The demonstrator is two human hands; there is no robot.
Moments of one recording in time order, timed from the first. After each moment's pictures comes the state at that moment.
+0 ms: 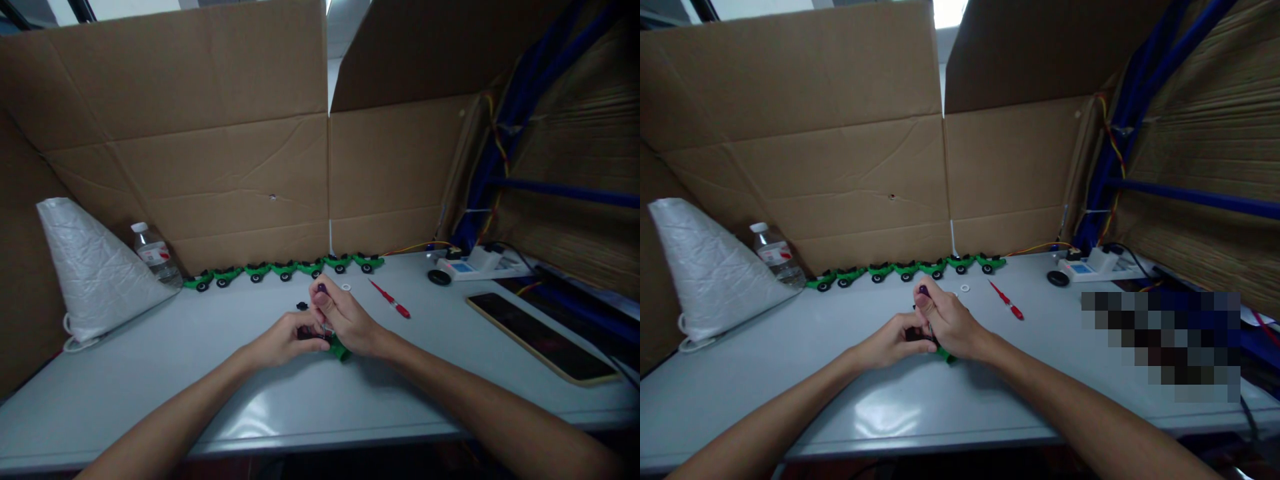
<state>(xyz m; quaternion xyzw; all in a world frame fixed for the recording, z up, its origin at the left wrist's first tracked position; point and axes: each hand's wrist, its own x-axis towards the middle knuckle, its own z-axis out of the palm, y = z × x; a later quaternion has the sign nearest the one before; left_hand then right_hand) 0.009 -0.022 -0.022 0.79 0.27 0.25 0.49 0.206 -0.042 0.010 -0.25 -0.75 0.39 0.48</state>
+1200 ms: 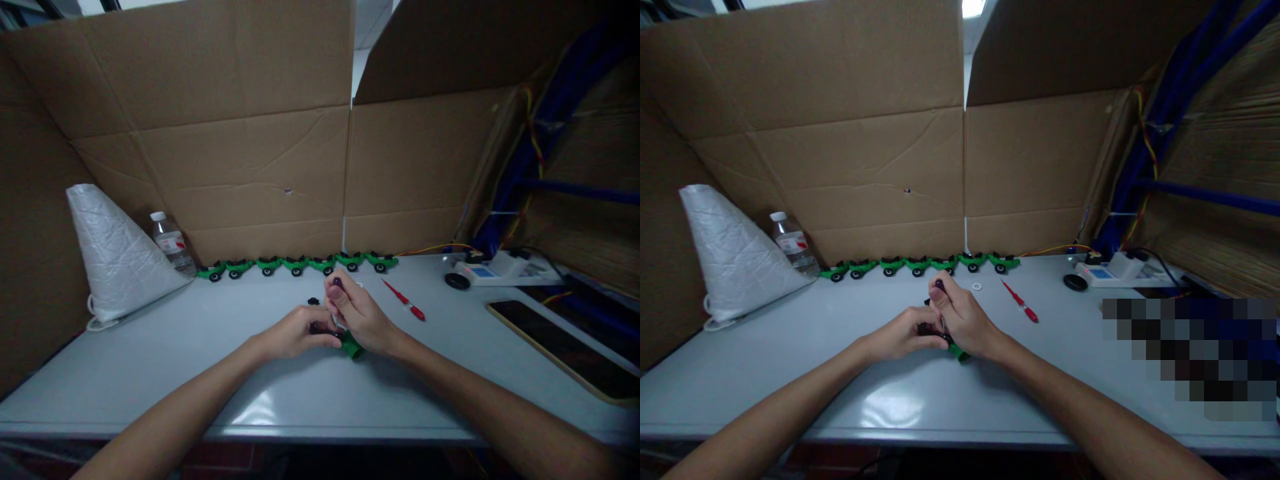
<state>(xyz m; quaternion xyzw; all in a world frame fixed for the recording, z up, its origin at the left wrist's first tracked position) 0.007 -0.023 -0.009 0.86 0.24 0.22 0.40 0.203 -0.045 0.009 -0.28 -0.72 0.40 0.48</state>
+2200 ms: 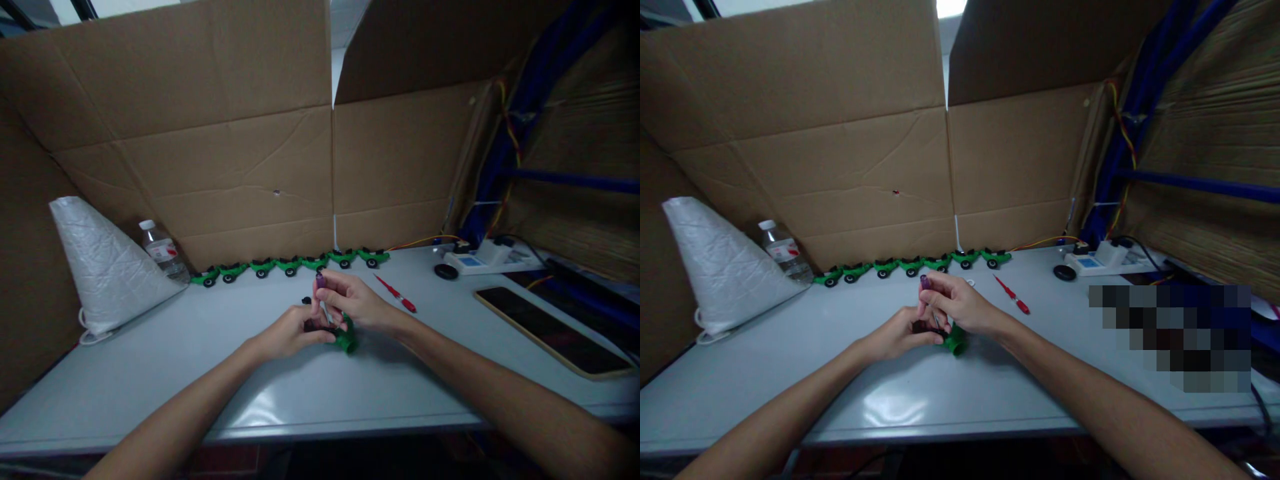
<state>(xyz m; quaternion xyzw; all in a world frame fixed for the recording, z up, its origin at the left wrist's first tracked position) 0.007 -0.020 -0.020 0.82 0.27 0.22 0.45 0.218 -0.028 0.020 -0.20 -0.71 0.53 0.42</state>
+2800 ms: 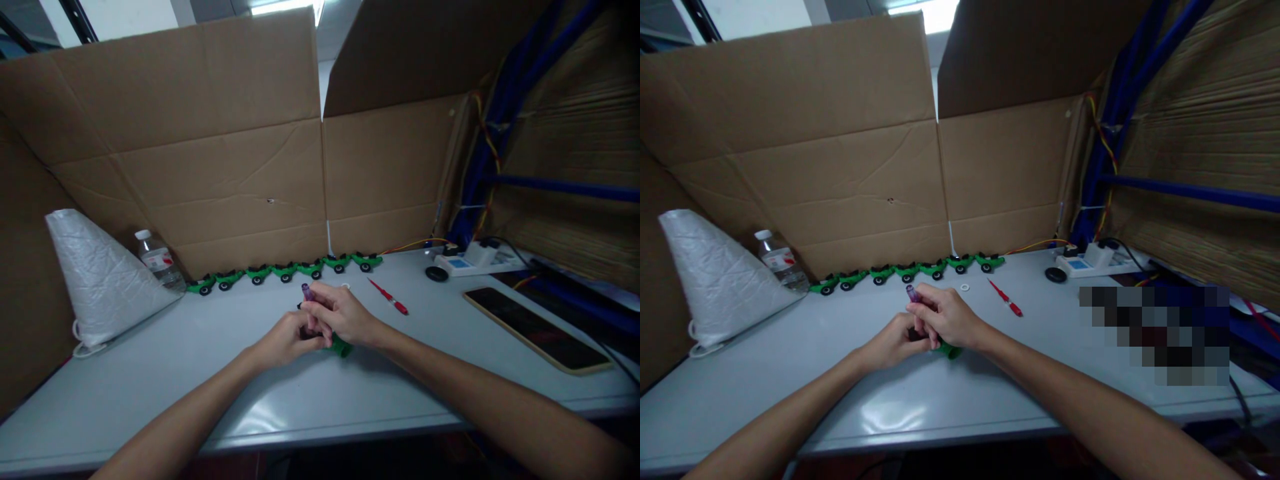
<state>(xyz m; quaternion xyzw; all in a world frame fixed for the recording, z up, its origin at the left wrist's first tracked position) 0.011 -0.025 -0.015 0.83 0.26 0.24 0.43 0.203 -0.034 0.006 -0.24 -0.72 0.47 0.45</state>
